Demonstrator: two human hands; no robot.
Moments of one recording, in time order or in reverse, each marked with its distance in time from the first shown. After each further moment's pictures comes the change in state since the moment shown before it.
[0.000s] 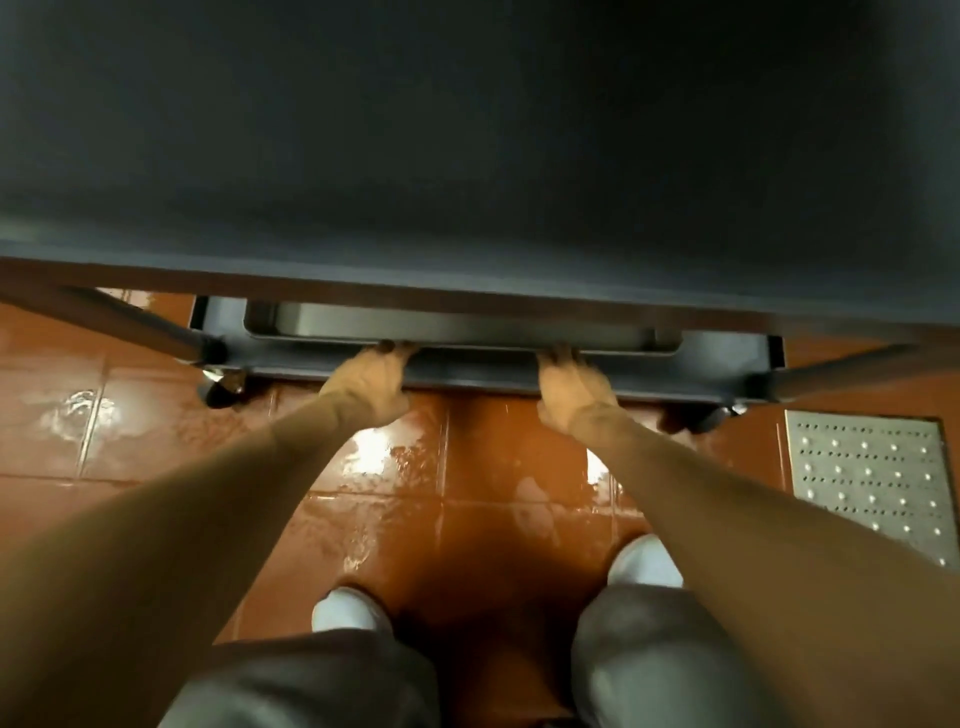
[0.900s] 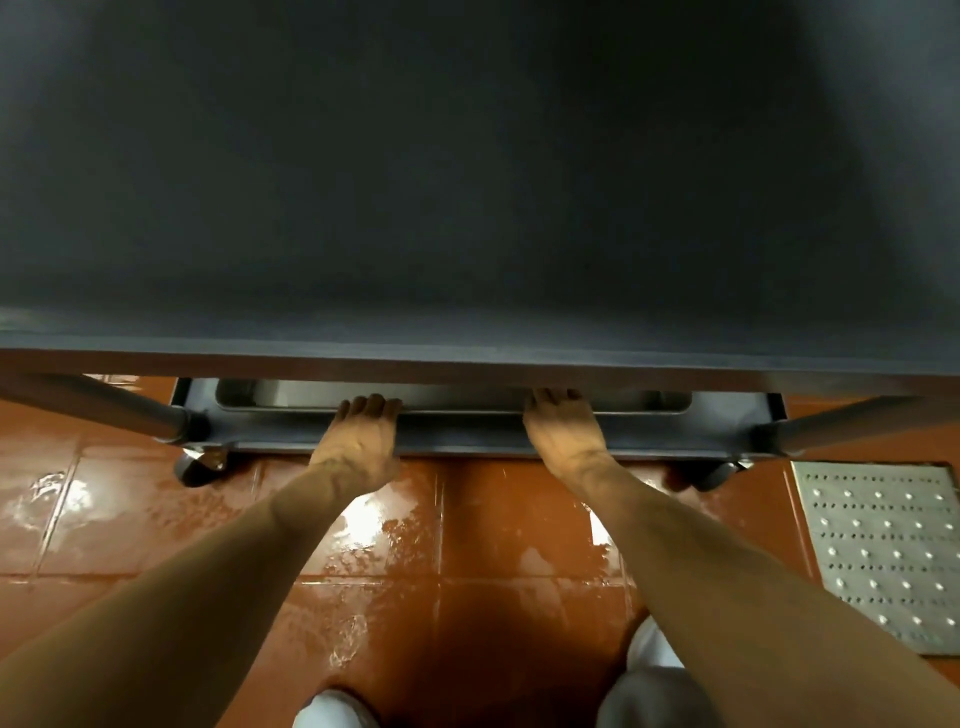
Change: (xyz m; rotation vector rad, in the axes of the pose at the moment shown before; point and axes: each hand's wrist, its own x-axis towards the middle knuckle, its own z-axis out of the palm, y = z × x) left_hand 0.026 -0.006 0.014 0.215 0.058 -0.012; right_hand 0.030 0.002 0.009 -0.328 0.218 -0.128
